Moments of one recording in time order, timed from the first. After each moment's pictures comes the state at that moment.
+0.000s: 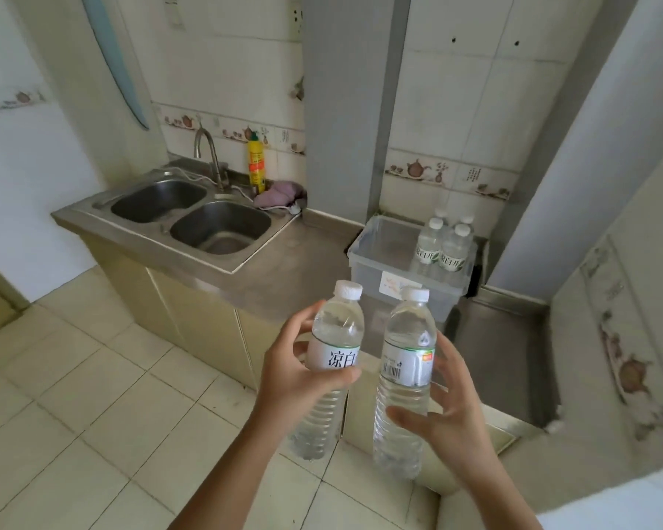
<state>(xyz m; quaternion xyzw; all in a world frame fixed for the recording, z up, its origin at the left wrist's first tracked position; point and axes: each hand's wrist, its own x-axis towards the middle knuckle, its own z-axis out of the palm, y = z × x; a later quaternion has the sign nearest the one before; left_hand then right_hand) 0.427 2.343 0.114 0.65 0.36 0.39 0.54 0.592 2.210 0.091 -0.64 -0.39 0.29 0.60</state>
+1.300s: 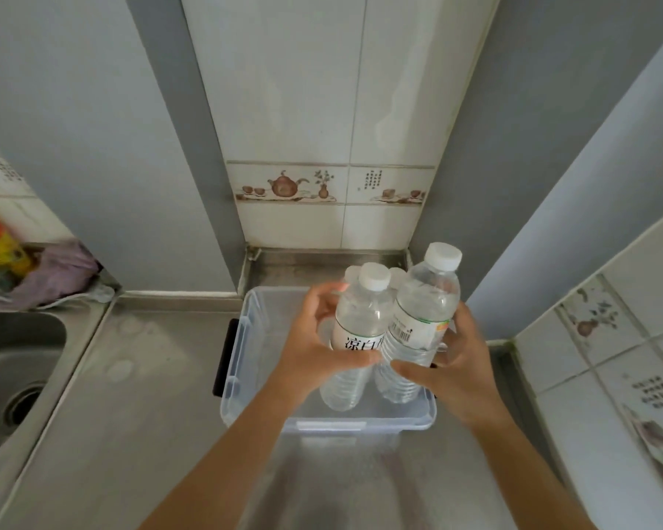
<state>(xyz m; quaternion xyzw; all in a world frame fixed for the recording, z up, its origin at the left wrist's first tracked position) 0.809 2.625 0.067 0.70 0.15 0.17 0.67 0.896 2.439 0.077 -0.74 -0.20 0.15 0.63</state>
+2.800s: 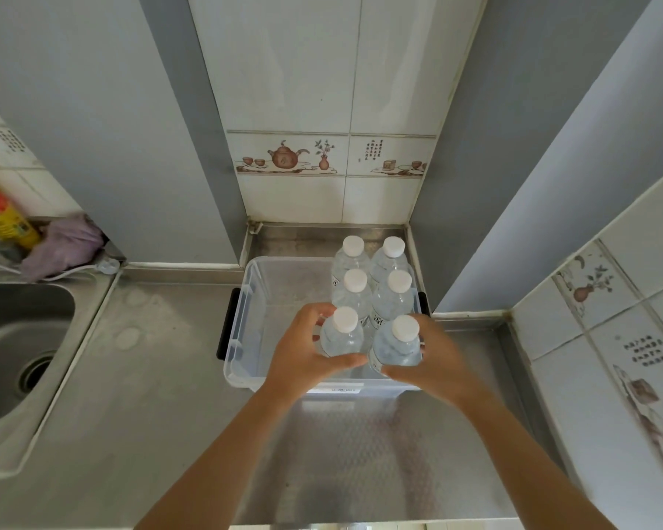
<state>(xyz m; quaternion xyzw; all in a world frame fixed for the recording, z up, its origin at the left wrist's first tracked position) 0.774 2.614 0.007 0.81 0.21 0.14 0.53 0.886 2.428 0.034 -0.84 -0.27 0.22 0.41</state>
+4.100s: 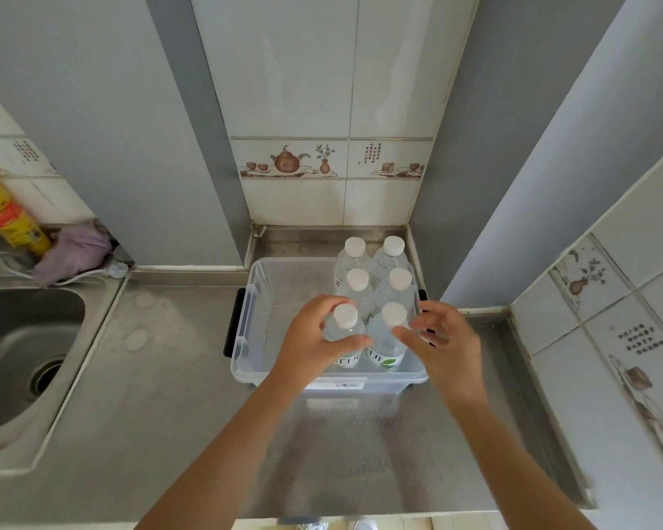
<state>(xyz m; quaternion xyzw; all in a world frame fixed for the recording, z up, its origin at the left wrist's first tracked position) 0.780 2.611 0.024 0.80 0.15 0.18 0.56 0.865 2.429 0.046 -0.78 -0.14 0.09 0.61</state>
